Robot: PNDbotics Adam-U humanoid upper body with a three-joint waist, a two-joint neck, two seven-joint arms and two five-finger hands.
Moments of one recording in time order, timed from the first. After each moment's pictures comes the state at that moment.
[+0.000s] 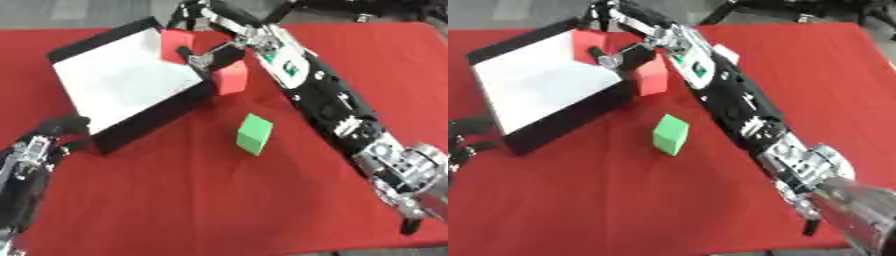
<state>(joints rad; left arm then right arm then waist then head) -0.34 0.11 -0.36 -1.78 0.03 0.14 -0.24 -0.82 -0.42 0.14 -1.13 0.42 -0.55 0.35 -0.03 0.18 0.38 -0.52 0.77</state>
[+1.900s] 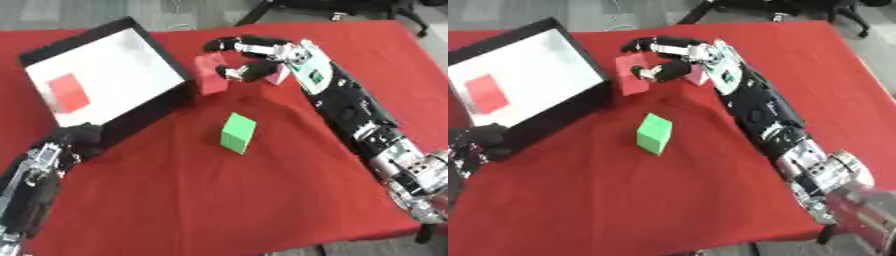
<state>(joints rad) -0.31 0.11 -0.36 -1.76 0.04 0.14 -0.25 -0.71 -0.53 0.04 -1.03 0.47 -0.55 0.62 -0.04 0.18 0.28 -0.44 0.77</state>
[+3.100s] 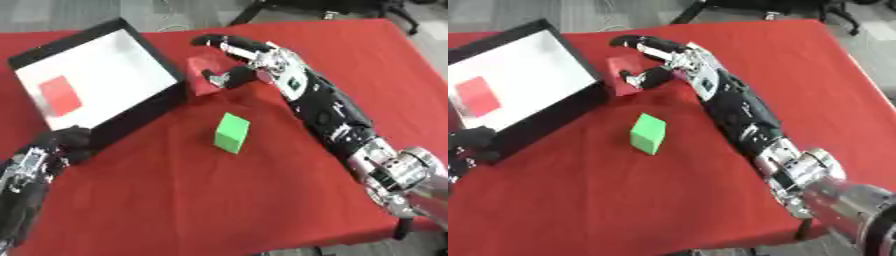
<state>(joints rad) -0.32 0.11 -0.36 -1.76 0.04 0.14 -0.25 -0.74 -0.46 0.04 -0.94 0.63 -0.56 0.34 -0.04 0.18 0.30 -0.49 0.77</state>
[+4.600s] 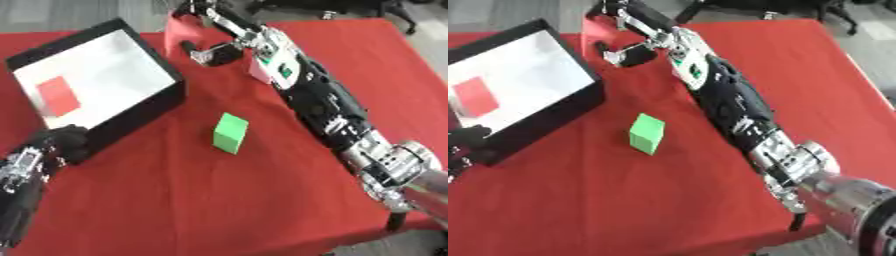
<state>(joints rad) -0.32 0.10 -0.36 -1.76 0.04 0.14 -0.26 -0.78 -0.48 0.10 -1.16 0.54 -0.55 0.16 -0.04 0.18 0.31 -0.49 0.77</state>
